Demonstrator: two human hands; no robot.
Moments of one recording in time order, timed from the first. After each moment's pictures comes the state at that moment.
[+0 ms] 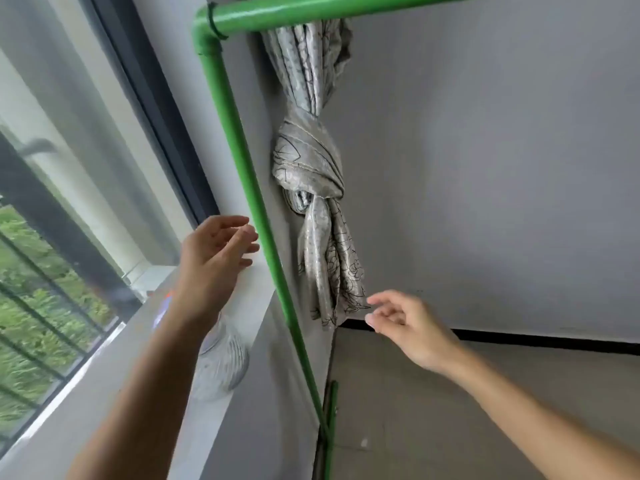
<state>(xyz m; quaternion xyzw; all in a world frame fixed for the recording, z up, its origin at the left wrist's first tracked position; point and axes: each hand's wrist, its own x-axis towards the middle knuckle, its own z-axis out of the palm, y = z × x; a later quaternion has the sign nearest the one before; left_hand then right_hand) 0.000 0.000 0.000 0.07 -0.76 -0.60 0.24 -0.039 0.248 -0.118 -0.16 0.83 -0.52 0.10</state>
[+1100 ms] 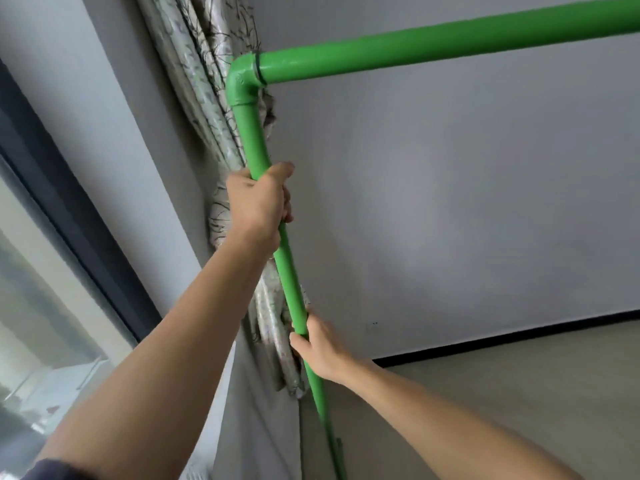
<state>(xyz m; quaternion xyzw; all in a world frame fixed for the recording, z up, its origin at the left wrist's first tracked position) -0.161 0.084 0.087 -0.05 -0.62 -0.76 0.19 -0.137 0.147 -0.132 -0.08 0.89 -0.45 -0.03</state>
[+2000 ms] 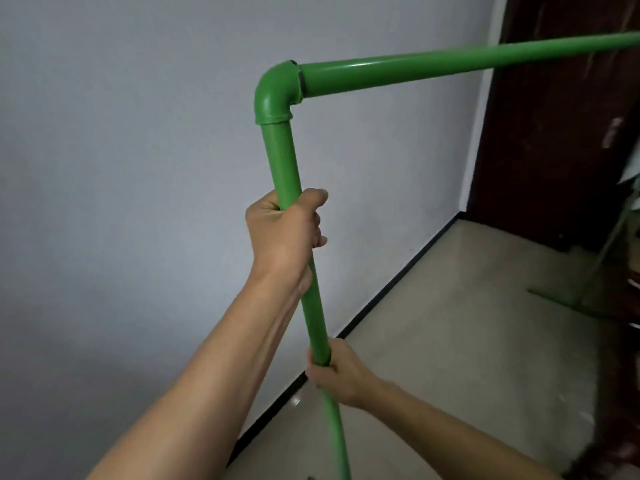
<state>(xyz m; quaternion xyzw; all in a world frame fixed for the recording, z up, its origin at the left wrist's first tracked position) -0.174 0.474 0.072 -0.26 -0.54 -0.80 -0.12 -0.134 0.532 -0.154 0.14 0.80 -0.57 -0.15</state>
